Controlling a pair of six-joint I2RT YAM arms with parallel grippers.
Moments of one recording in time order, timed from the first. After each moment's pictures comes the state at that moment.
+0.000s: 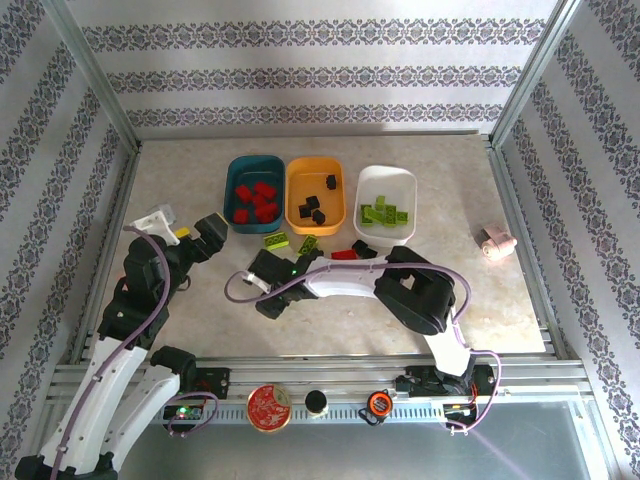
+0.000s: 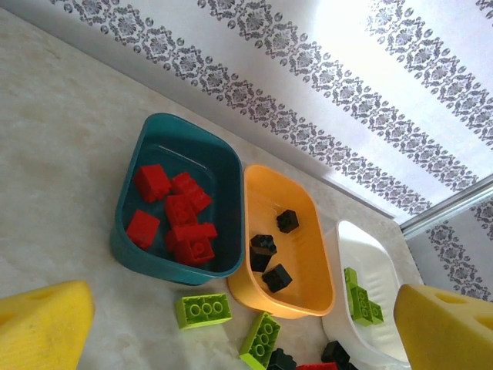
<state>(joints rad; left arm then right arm) -0.24 0.59 0.70 -0.40 -0.07 -0.66 1.10 2.04 1.35 -0.43 0.00 0.04</state>
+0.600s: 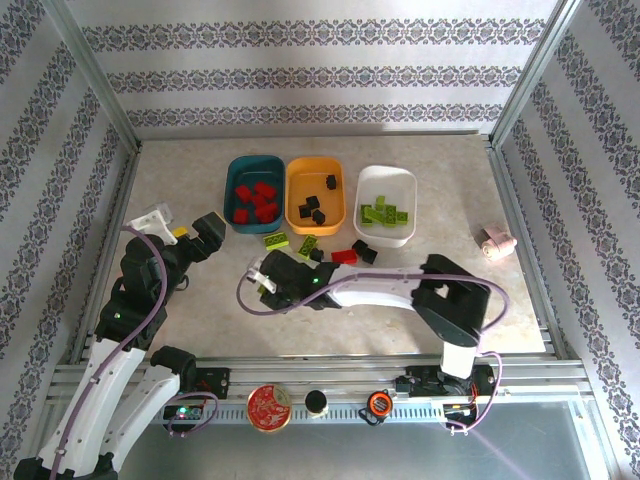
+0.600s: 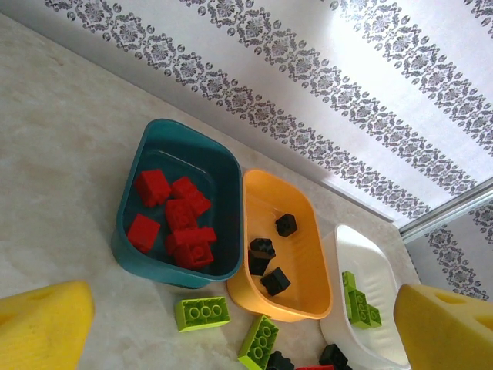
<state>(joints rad) -0.24 0.59 0.73 -0.42 -0.07 -0.66 1.11 1.79 1.14 -0.21 0.02 0.05</state>
